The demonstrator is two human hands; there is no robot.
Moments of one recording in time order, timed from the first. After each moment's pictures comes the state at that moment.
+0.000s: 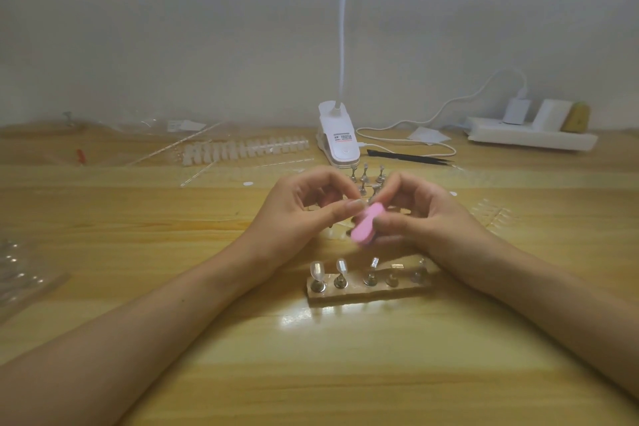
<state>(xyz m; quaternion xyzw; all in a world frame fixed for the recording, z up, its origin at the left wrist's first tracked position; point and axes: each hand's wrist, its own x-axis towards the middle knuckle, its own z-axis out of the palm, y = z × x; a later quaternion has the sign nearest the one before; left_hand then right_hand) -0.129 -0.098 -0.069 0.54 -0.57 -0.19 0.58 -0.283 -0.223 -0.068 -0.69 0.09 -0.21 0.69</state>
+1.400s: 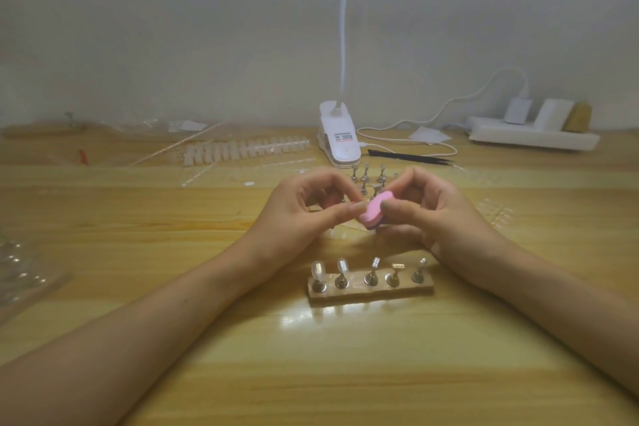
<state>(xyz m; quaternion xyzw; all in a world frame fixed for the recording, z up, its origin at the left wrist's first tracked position) -0.129 -0.097 -0.068 0.56 -0.57 -0.19 0.57 -0.283 -0.228 -0.071 -0.68 0.10 -0.23 0.69</state>
